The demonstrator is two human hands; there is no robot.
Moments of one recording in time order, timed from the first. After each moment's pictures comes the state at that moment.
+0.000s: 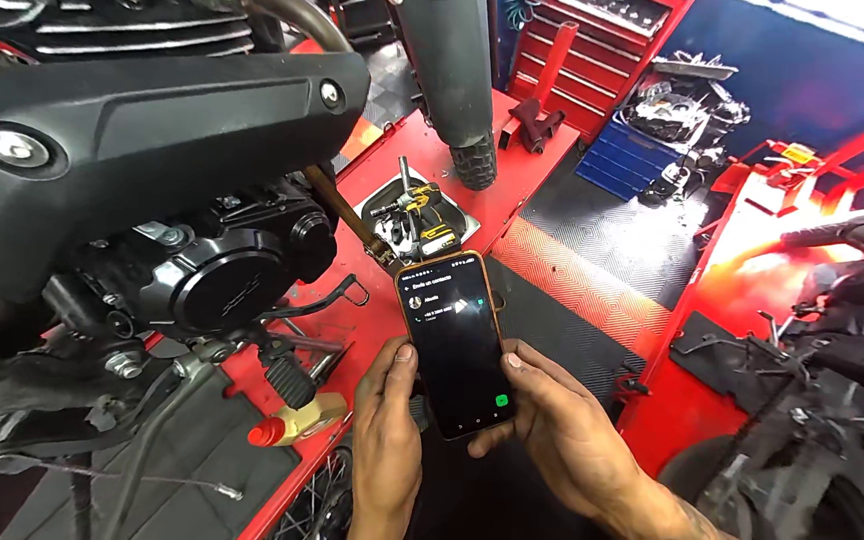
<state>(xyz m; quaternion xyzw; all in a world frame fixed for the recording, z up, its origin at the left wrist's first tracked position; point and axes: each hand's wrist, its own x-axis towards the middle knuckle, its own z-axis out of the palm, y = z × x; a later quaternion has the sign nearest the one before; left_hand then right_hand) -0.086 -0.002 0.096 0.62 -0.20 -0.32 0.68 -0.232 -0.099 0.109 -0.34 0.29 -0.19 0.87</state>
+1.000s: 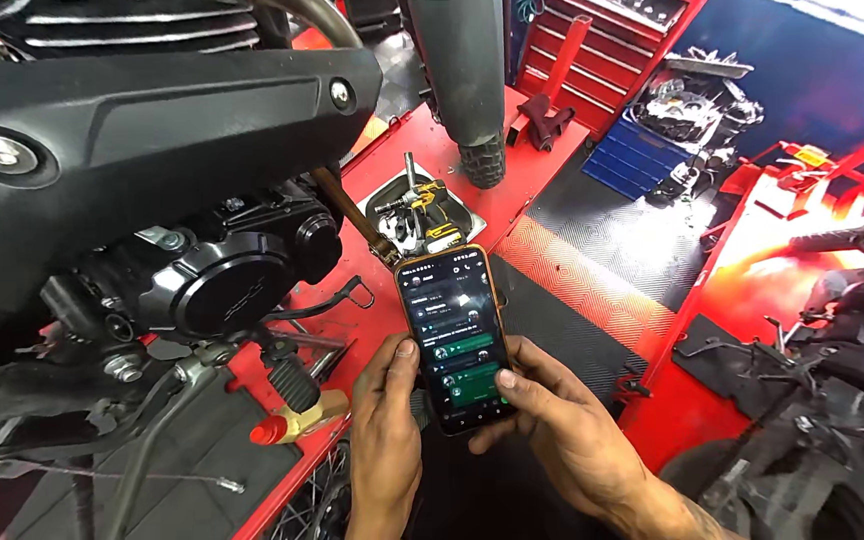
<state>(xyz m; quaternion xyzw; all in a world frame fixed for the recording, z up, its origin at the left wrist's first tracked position) -0.073 -0.011 0.094 0.61 -0.20 -0.32 0.70 -0.222 -0.111 0.107 -0.38 0.27 -0.18 0.87</state>
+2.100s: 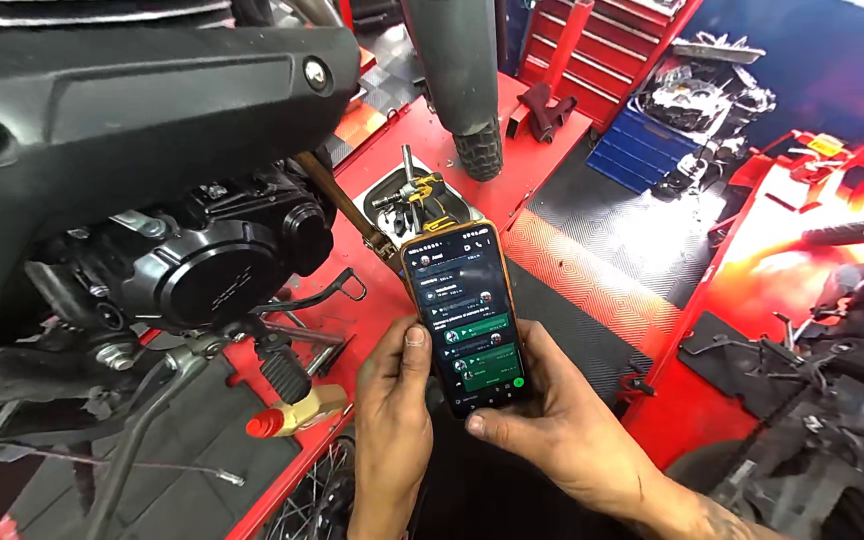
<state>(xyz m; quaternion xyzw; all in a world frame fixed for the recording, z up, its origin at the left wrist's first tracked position) -0.090 -0.023 0.101 0.61 -0.25 -0.30 0.69 -0.235 -0.115 0.114 -0.57 0.31 -0.16 0.74</state>
